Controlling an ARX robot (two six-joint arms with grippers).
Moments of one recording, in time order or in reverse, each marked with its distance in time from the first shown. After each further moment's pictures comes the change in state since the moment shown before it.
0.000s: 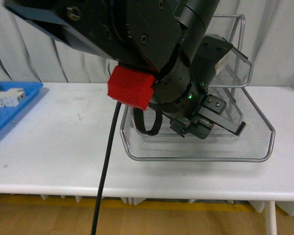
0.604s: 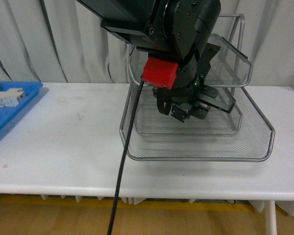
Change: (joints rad) left arm 0.045 0.272 0.420 -0.199 -0.061 -0.064; right arm 0.000 0.000 0.000 0.000 0.000 0.000
